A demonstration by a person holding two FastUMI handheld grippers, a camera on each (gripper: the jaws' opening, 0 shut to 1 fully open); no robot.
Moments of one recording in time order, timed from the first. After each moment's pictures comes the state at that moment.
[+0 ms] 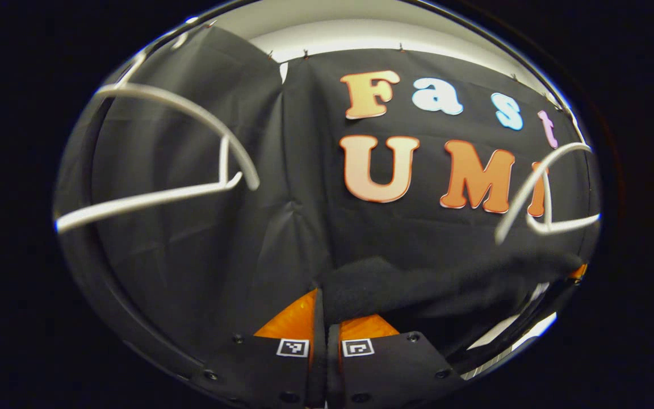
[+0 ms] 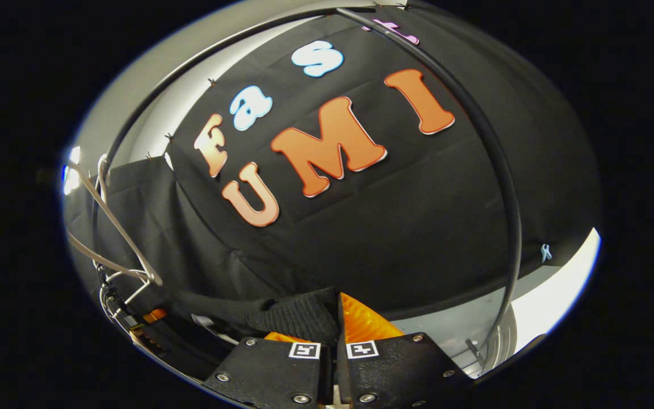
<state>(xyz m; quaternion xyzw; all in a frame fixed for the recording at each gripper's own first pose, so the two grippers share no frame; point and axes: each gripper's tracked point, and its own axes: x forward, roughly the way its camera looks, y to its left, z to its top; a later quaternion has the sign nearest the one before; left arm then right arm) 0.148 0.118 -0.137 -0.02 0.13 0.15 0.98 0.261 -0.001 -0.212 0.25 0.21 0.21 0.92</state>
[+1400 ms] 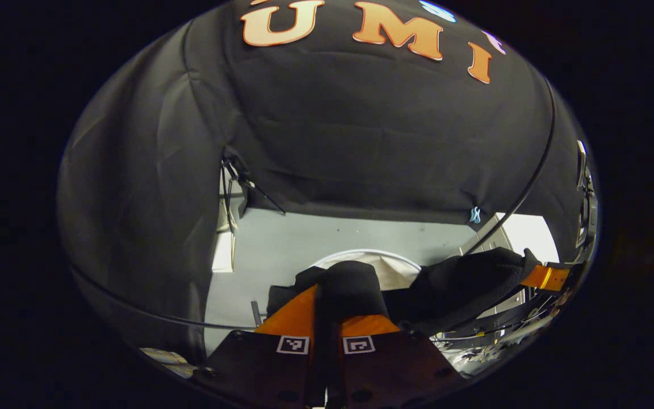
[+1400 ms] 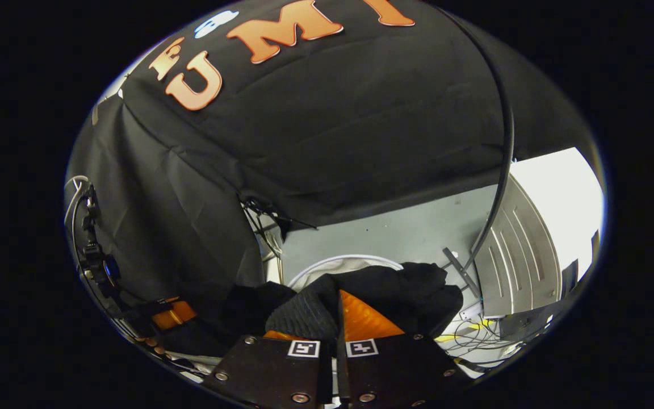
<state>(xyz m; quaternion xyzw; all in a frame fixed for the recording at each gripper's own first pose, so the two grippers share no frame) 0.099 -0.055 -0.488 0.01 0.44 -0.01 0.90 0.104 0.103 -0.526 0.17 0.45 0.14 0.86</state>
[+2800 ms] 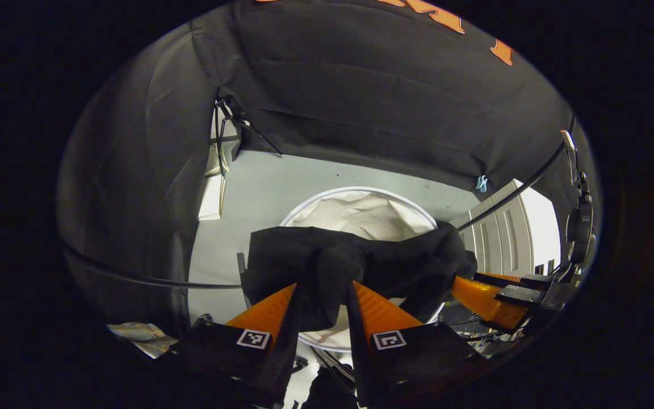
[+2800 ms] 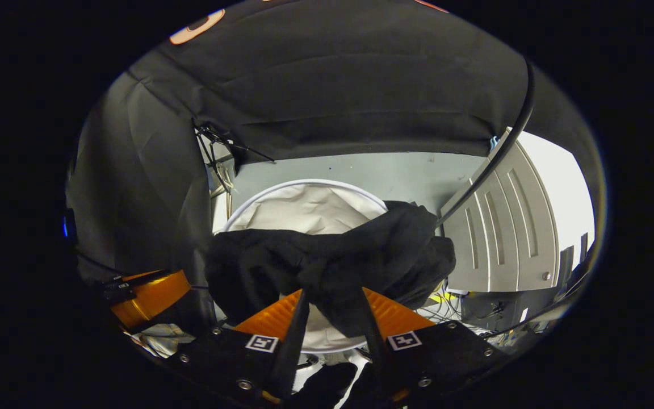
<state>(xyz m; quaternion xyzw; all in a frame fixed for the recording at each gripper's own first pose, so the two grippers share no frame) 0.054 -0.052 -0.575 -0.02 0.54 0.01 0.84 0.052 0.125 -0.642 0.04 0.57 0.09 0.82</state>
